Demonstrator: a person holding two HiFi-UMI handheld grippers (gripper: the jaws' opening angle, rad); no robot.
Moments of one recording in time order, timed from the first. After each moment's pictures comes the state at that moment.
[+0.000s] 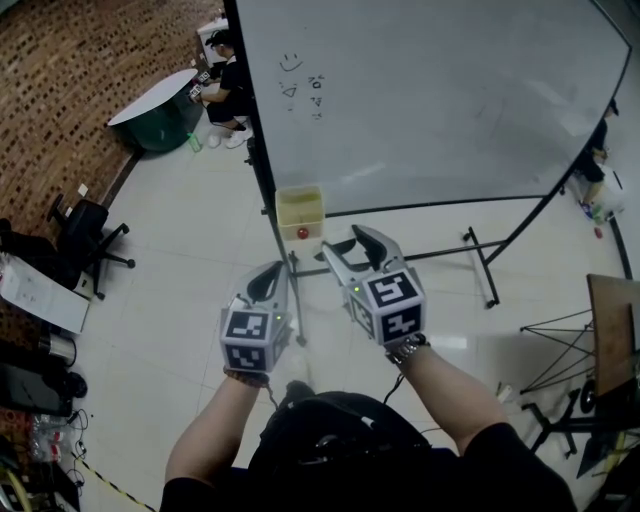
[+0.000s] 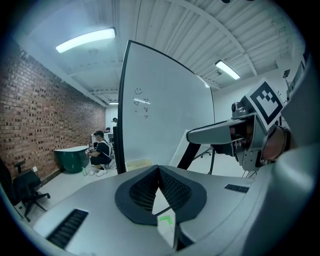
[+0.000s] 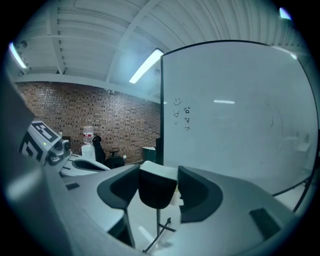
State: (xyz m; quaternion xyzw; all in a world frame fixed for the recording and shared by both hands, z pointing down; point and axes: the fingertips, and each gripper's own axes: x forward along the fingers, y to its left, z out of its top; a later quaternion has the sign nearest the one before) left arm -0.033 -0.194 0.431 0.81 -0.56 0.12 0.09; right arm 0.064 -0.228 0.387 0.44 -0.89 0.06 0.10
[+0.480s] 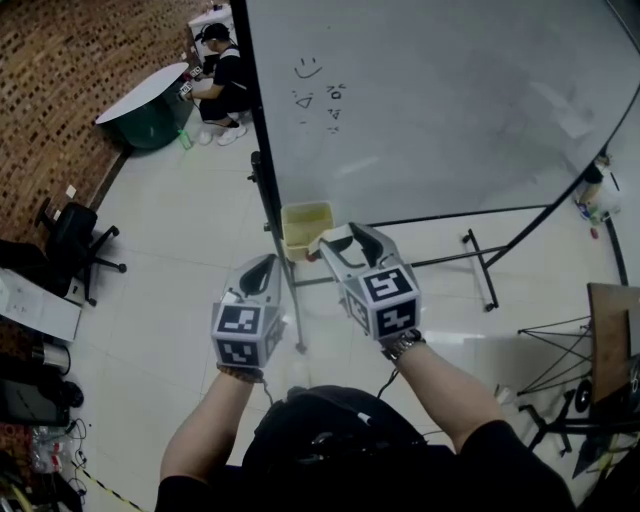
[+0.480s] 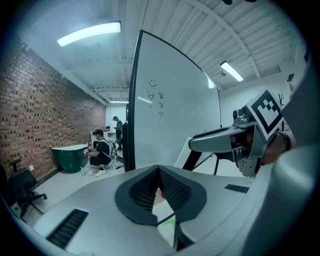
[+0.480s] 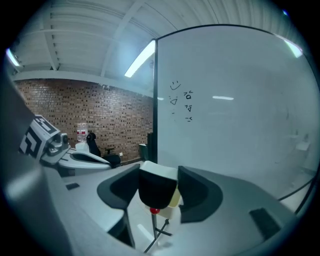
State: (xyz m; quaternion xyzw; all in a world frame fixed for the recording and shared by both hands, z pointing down) left arm -0.079 -0.278 0.438 0.82 -0.56 0.12 0.10; right arm 0.026 -0.310 0.410 0.45 -0.88 0.08 0.12
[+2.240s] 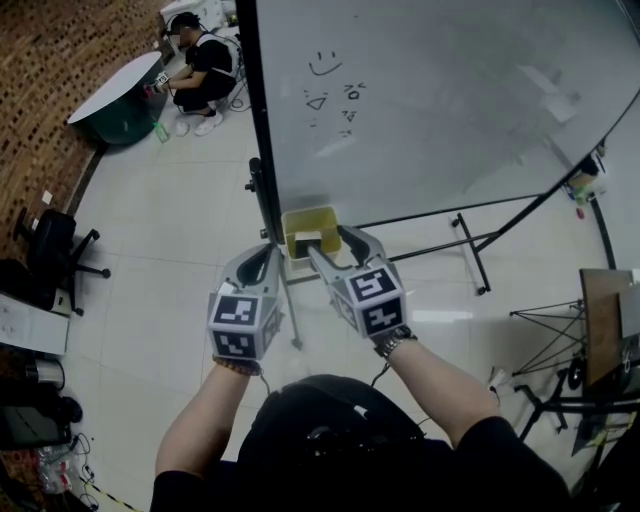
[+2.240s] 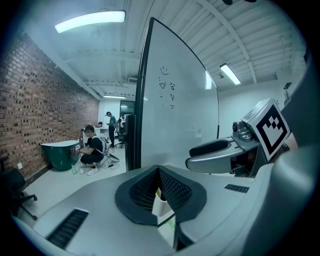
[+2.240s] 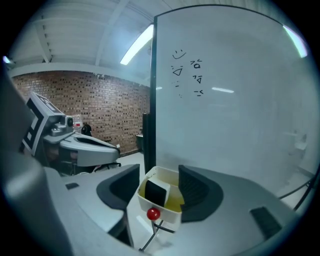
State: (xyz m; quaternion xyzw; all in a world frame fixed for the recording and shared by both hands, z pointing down) left arm -0.099 -0.345 0.454 0.84 -0.52 0.11 0.13; right arm -0.015 -0.361 0.461 0.46 -0.87 0.10 0.17
